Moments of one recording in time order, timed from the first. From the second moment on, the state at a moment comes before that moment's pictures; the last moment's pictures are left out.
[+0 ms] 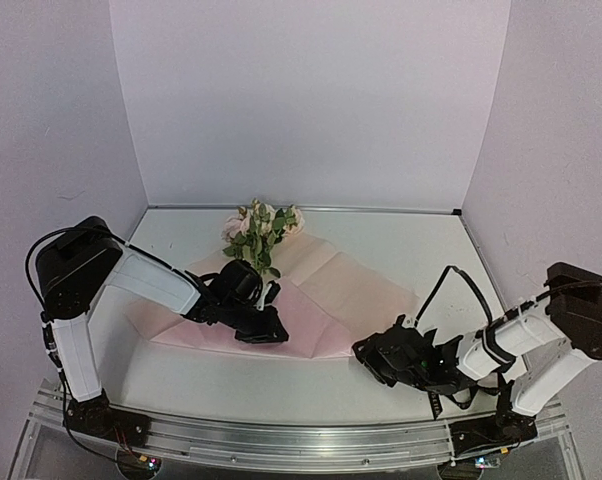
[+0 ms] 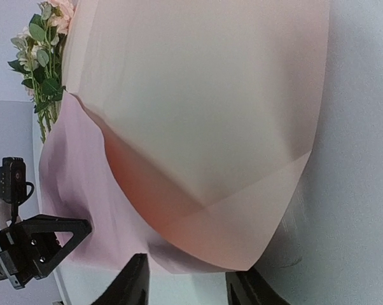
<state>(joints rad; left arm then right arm) -0.86 1.89 0.93 0.08 0.38 -0.73 1.10 1.56 0.41 0.39 0.40 1.53</state>
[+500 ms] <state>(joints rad) -0.86 1.89 0.93 0.08 0.40 -0.73 1.10 1.52 0.38 0.36 0.49 1.41</state>
